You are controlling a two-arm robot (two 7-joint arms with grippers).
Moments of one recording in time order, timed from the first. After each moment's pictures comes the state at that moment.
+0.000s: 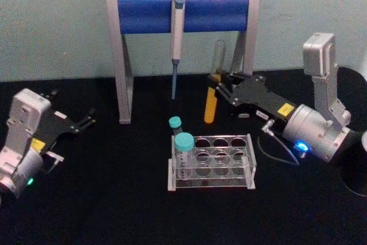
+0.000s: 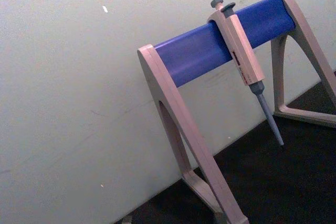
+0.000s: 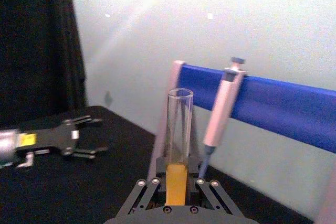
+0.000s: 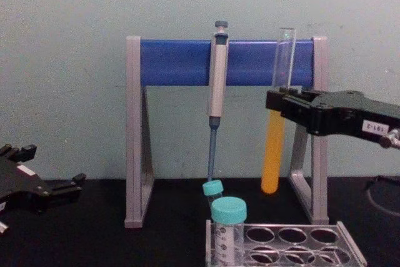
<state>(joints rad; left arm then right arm) -0.20 0.60 0.45 -1.41 -0.25 -0.12 0.03 0.29 0.45 -0.41 -1.55 0.50 0.01 0.47</state>
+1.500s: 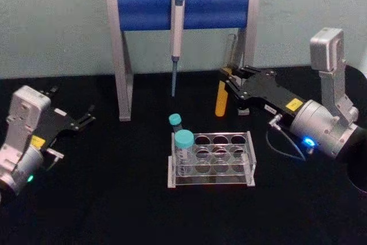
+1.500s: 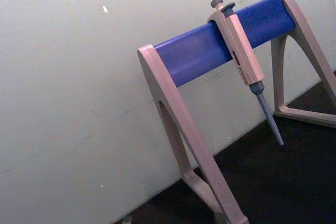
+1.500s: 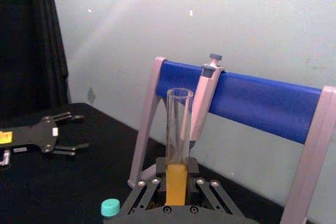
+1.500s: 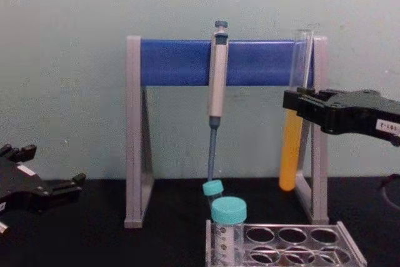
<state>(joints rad) -0.20 0.60 0.45 -1.41 -0.25 -0.12 0.03 0.26 0.44 -0.36 -1.55 0.46 0.03 0.44</state>
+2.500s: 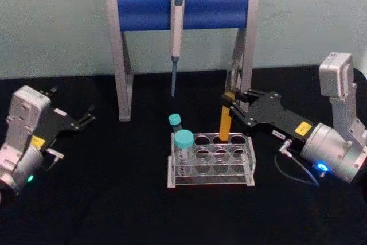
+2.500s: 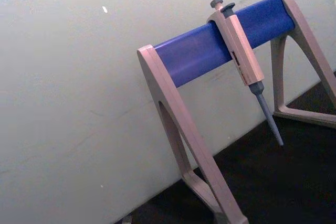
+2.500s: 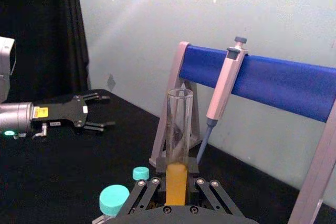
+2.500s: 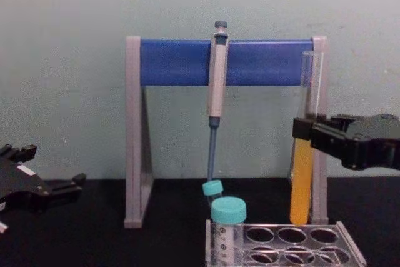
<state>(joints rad) -0.20 0.60 0.45 -1.41 -0.25 -0.12 0.03 0.16 0.52 -0.36 -1.65 0.49 0.01 0.47</state>
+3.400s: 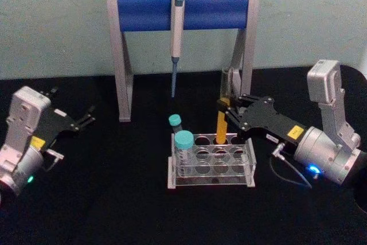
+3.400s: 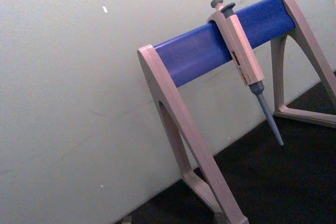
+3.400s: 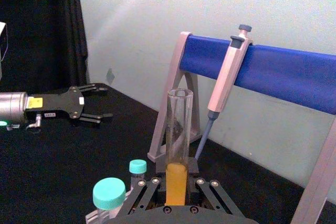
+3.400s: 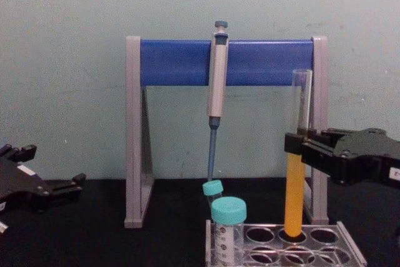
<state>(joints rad) -0.20 0.60 0.45 -1.41 -0.25 -0.12 0.03 0.19 0.49 -0.39 -1.58 0.45 -0.02 0.49</state>
